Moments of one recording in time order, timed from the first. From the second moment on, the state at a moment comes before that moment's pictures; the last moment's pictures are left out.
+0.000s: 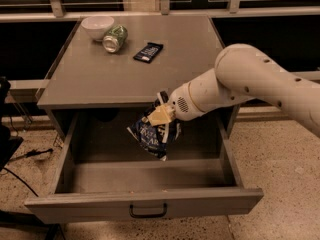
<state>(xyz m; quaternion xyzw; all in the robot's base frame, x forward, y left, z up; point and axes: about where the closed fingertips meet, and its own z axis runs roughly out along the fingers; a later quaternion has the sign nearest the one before) 0.545 -0.002 0.810 -0.34 0.86 0.28 0.27</state>
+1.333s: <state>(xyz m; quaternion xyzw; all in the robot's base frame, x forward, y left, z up) 0.570 0.002 0.876 -0.35 0.82 0.35 0.29</state>
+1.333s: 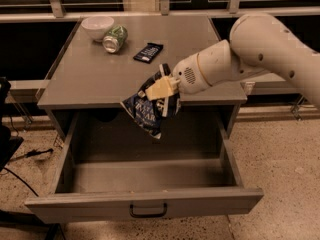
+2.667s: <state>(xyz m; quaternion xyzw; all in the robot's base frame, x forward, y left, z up) 0.662 0.019 0.897 -0.26 0.84 0.37 0.31</state>
